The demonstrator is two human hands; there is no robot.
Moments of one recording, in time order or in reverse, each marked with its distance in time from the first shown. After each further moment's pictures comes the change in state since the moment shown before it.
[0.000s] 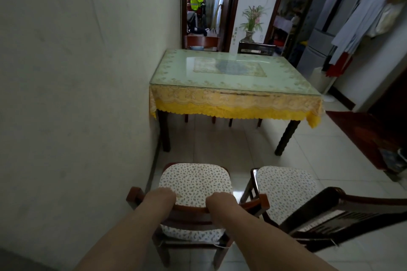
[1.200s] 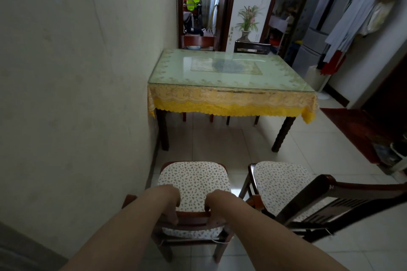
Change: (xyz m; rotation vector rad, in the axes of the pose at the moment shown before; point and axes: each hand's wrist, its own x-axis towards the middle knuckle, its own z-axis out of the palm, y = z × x) left_hand -0.013 0.002 0.003 -0.102 -0.130 0.059; right_hand -0.017 -0.007 0.004 0.116 -0.152 -0.046
